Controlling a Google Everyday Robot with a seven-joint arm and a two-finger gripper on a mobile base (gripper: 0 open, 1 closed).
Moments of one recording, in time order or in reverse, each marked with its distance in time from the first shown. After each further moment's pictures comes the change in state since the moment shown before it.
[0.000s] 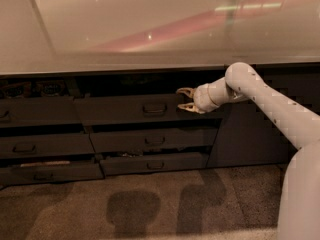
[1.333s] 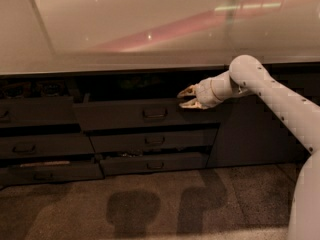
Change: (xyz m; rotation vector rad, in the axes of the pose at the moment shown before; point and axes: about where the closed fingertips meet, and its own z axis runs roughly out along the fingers) arm -0.017 -0.012 -0.030 0.034 0.018 -0.050
